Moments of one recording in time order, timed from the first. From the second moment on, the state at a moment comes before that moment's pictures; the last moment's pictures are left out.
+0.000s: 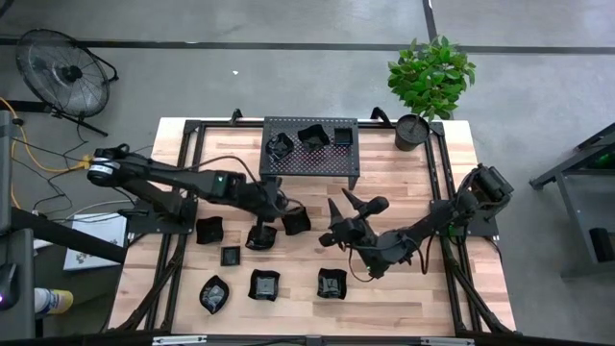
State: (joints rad) left arm -0.10 1.36 0.98 -0.46 -0.07 0.21; right arm 0.52 1.73 1.10 0.90 1.57 -0.79
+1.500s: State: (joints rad) left arm -0.31 1.62 0.98 -0.24 -0.29 0.17; right arm 0.71 1.31 0.53 0.90 1.56 -0.31
